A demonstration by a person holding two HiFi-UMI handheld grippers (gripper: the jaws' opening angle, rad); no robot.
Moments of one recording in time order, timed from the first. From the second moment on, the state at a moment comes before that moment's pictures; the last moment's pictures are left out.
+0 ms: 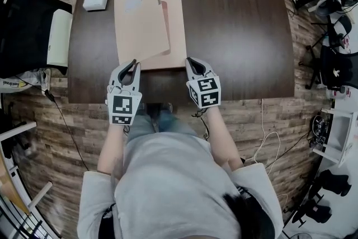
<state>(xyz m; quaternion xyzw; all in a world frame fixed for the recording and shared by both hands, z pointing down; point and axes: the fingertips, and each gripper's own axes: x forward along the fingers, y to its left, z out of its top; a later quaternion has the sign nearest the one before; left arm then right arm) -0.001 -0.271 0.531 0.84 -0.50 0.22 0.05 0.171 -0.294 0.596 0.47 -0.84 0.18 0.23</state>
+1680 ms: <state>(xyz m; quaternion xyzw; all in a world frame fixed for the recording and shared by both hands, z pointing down) -0.130 -0.268 0.524 0.75 -0.63 0.06 0.21 0.150 -0.298 0.543 0.54 -0.81 0.15 0.18</state>
